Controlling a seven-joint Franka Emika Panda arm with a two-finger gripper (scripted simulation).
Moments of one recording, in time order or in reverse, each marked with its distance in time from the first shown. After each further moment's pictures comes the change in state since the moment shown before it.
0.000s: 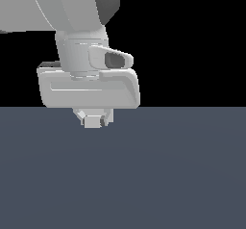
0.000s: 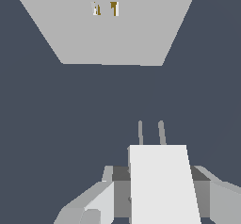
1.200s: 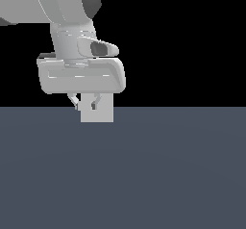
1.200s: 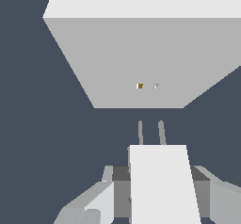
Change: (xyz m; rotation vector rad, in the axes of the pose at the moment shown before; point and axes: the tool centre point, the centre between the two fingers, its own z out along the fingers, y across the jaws) arm 0.045 -0.032 -0.018 -0.016 0.000 0.029
